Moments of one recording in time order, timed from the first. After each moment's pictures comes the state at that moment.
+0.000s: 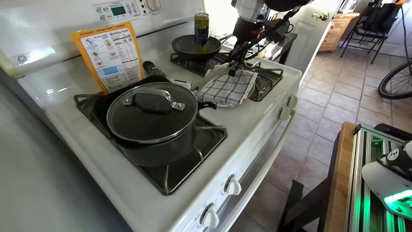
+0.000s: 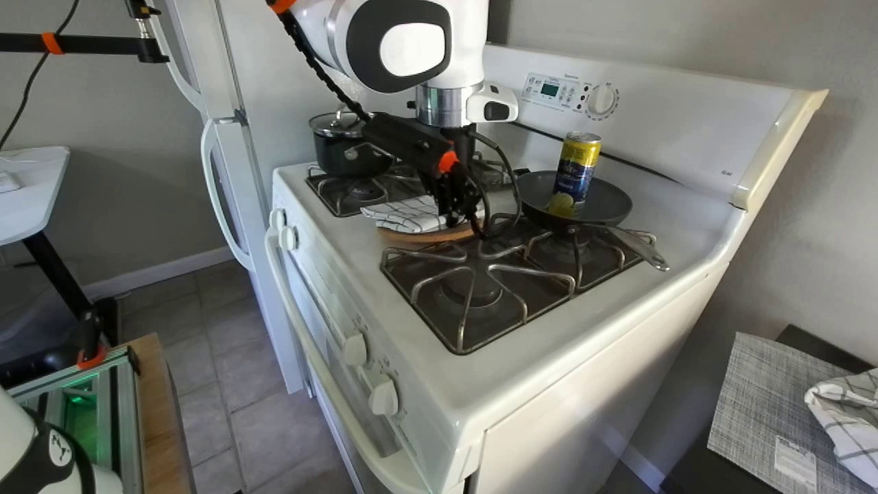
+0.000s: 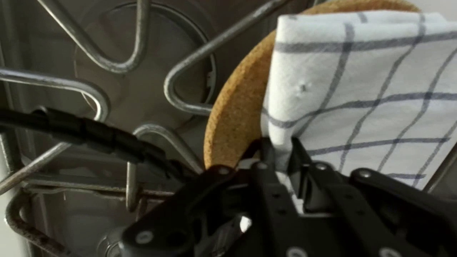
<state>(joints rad) 0.02 0.02 0.02 -2.27 0.10 2.44 -0.18</state>
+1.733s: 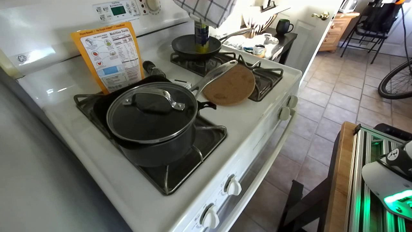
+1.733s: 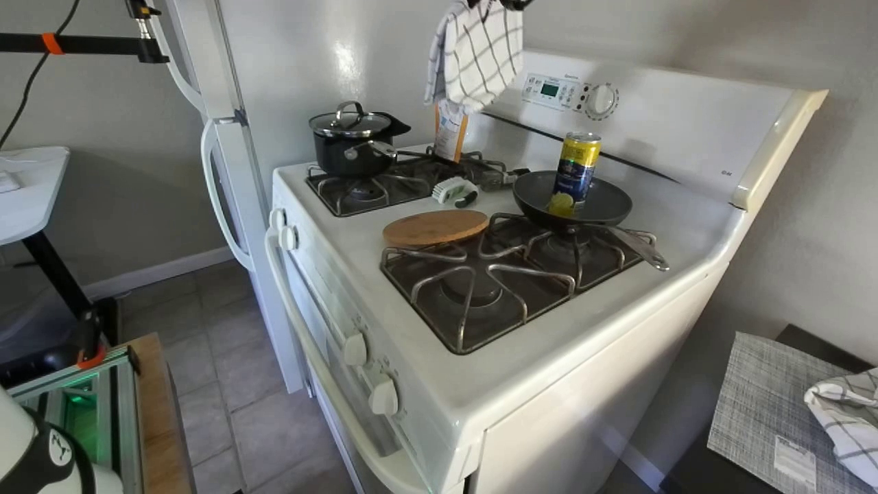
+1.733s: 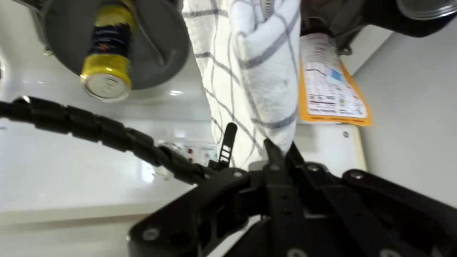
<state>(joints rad) 0.11 -0.29 -0.04 -2.04 0.31 2.39 -0.28</state>
